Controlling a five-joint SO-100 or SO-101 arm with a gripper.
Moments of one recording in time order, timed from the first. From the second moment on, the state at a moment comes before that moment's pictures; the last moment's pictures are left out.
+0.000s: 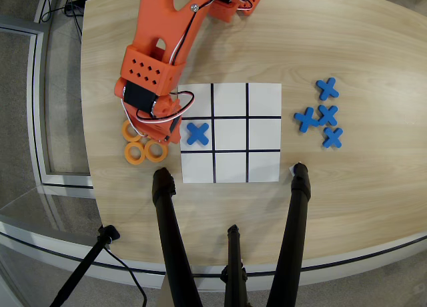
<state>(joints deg) 27.8 87.5 106.6 45.1 -85.6</state>
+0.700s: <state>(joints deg) 29.3 79.8 103.0 44.4 -86.0</state>
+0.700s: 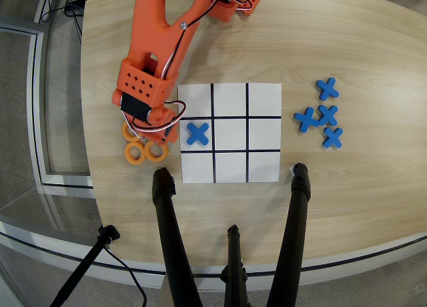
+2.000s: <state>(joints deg) 37.3 78.9 106.2 56.8 -90.4</state>
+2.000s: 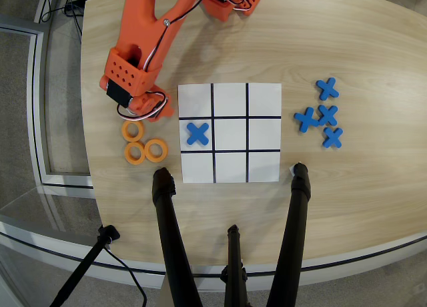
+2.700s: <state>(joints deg) 38.2 79.8 107.8 57.7 -91.9</state>
